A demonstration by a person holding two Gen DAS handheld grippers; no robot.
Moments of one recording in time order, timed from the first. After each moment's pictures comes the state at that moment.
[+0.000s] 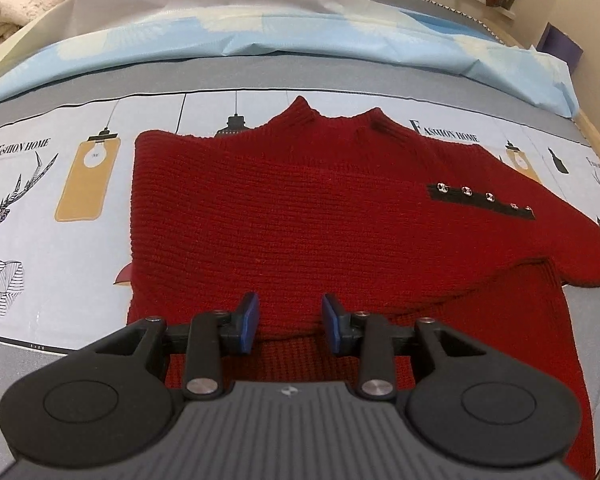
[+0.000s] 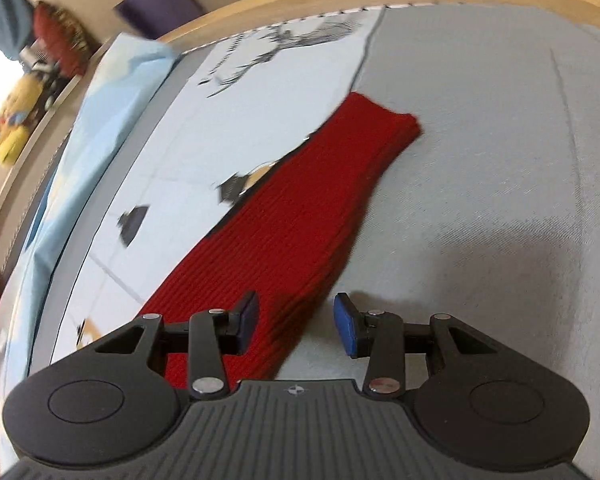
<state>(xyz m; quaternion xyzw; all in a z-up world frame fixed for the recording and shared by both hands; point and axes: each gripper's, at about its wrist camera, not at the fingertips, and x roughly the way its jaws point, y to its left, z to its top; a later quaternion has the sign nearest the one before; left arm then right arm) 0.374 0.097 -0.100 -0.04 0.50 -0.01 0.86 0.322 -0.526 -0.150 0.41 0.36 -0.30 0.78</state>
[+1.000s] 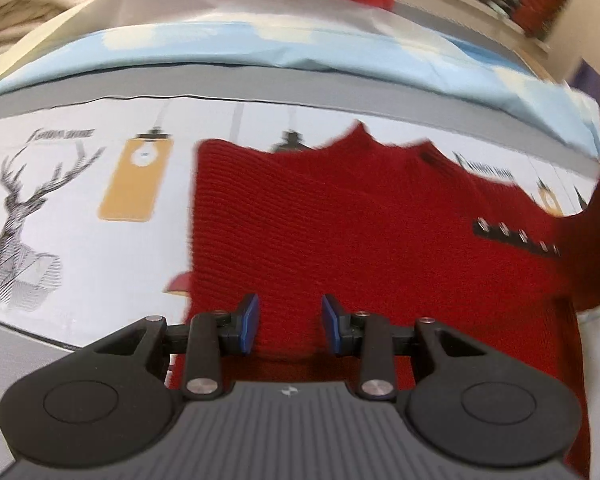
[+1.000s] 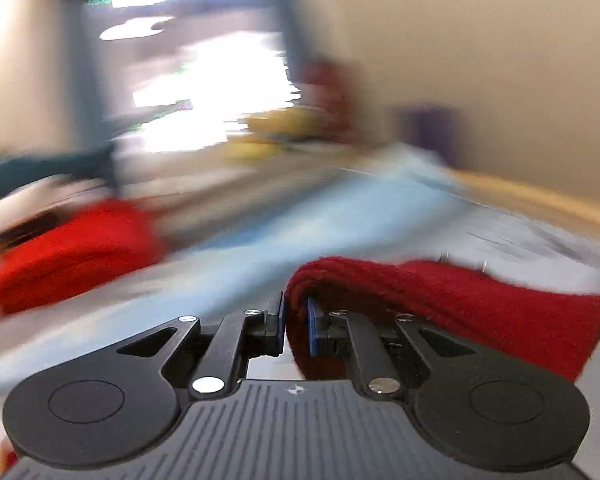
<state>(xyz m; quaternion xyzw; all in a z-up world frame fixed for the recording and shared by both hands) 0.380 0.144 -0.093 -0.09 0.49 0.04 0.87 0.344 -0.245 -0.015 0.12 0.17 0.05 0.98</state>
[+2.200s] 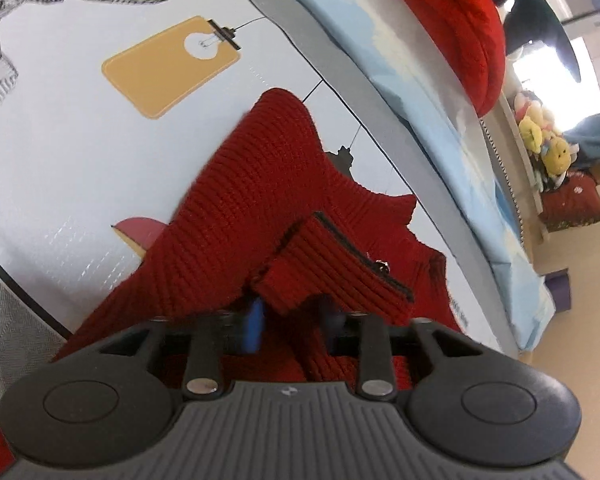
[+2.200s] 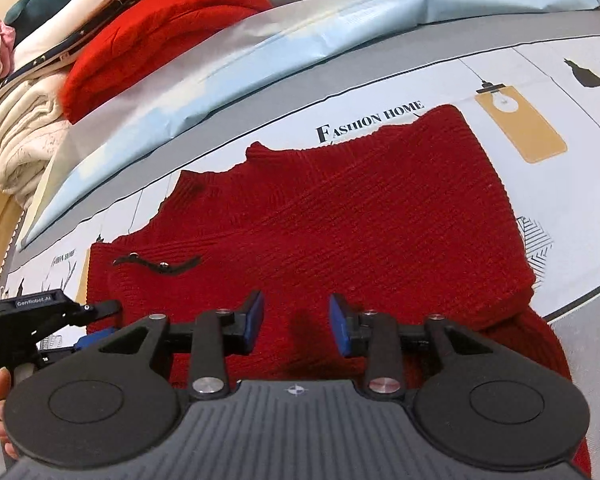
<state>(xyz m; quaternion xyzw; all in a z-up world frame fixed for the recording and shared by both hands) 0.407 0.204 -0.158 -0.42 0.45 0.07 0.78 0.381 -0.181 -0.106 0.18 0.49 0.12 0.85</state>
